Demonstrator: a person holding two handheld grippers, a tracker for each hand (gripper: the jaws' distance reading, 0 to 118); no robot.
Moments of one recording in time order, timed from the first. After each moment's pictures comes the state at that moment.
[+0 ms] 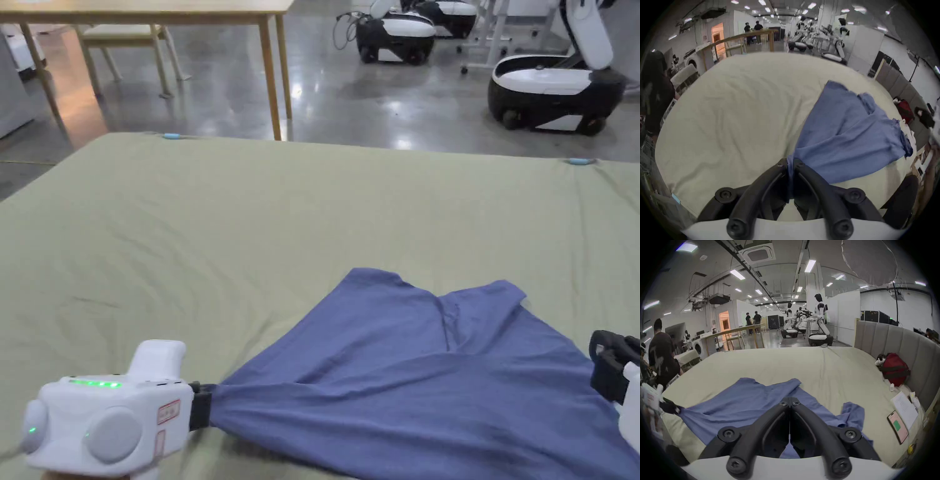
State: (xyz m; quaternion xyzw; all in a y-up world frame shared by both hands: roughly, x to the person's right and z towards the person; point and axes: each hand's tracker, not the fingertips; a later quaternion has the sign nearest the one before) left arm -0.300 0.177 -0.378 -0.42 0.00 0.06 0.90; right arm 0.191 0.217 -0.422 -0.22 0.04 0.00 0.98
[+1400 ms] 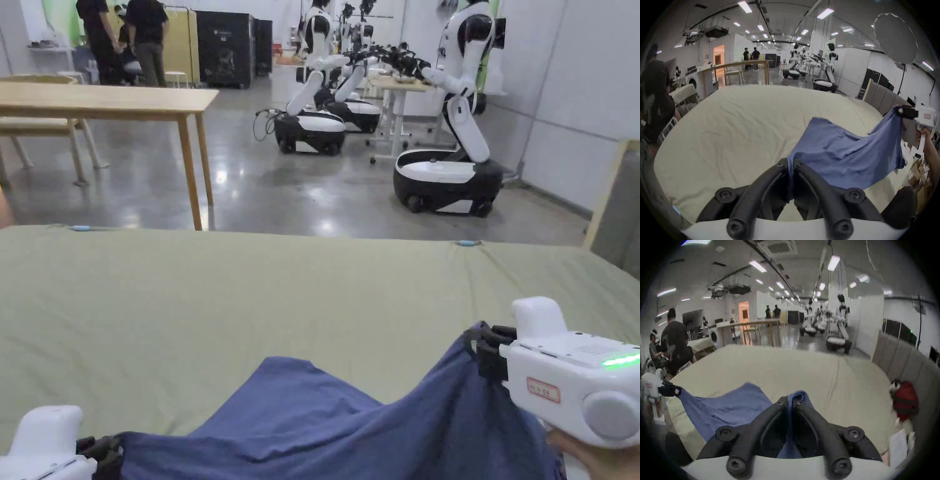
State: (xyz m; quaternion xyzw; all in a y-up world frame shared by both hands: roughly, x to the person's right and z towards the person) left arm -0.278 0.242 -0.381 -0.31 -0.02 0.05 0.95; right arm 0.224 0.303 -0.489 -0.20 0.16 0.06 0.97
